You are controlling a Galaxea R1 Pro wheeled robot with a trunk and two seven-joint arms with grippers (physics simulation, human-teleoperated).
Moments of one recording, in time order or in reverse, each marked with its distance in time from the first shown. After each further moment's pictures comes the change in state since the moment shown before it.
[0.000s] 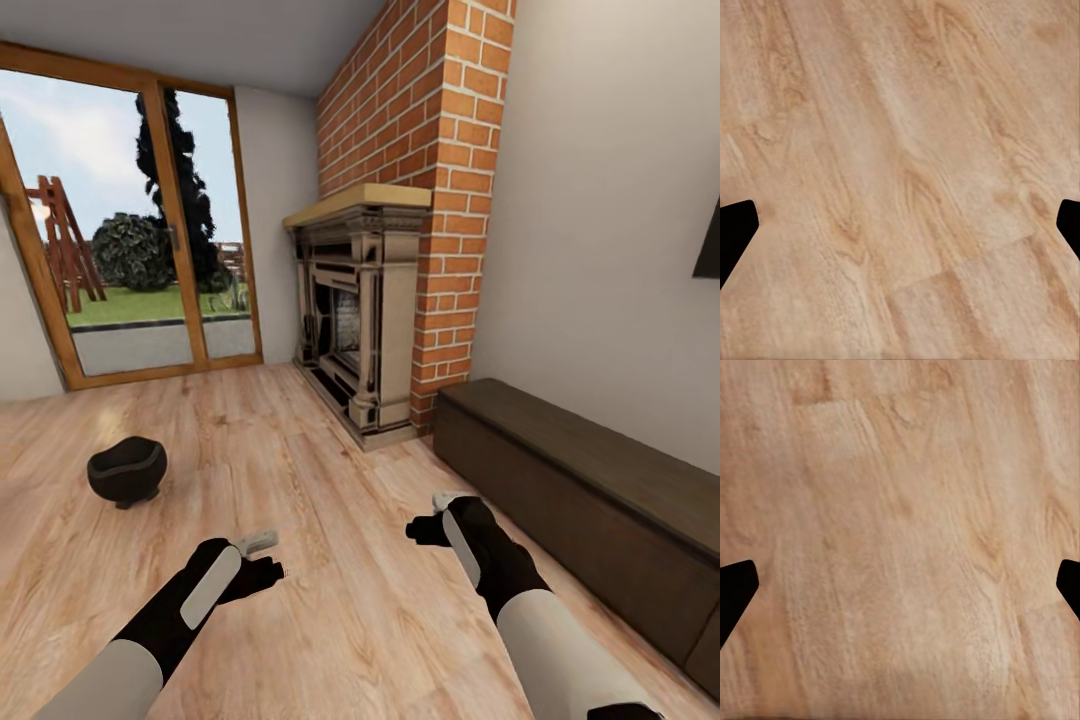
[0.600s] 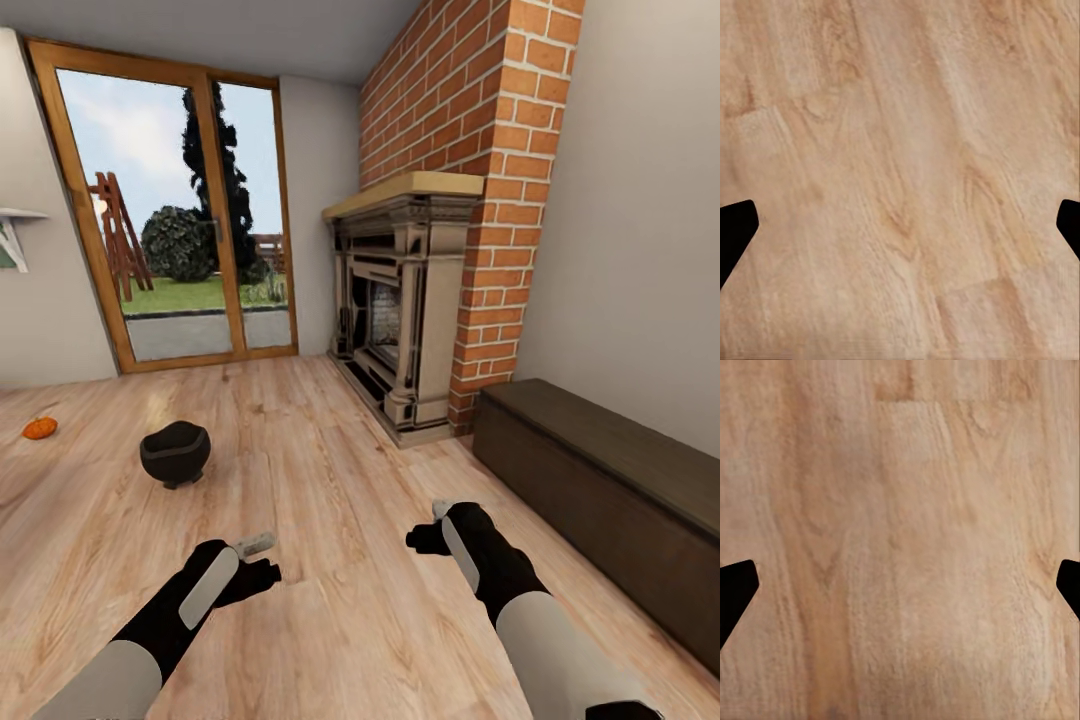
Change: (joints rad) left arm 0.000 0.000 0.019 0.019 0.001 0.000 0.000; right arm 0.000 0.000 0.000 0.046 0.001 -0.002 0.001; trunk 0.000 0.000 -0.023
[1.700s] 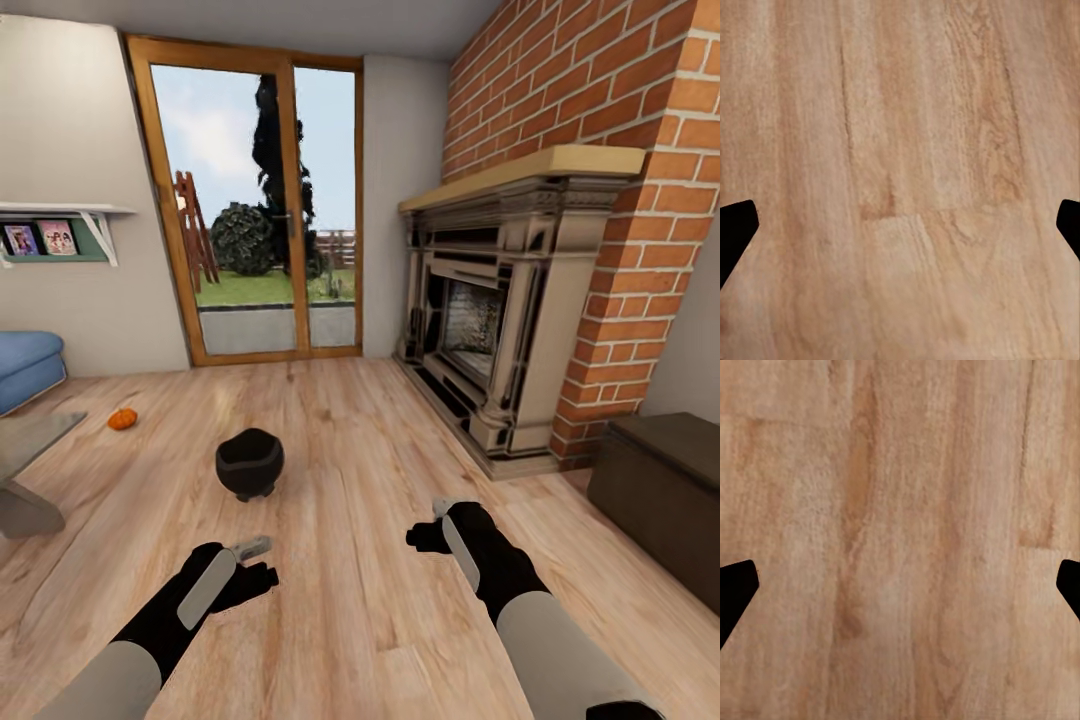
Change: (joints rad) left arm 0.000 -0.003 0.027 0.028 -0.001 -0.001 -0.002; right arm 0.000 -0.002 -0.001 -0.005 -0.001 -0.008 0.003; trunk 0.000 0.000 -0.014
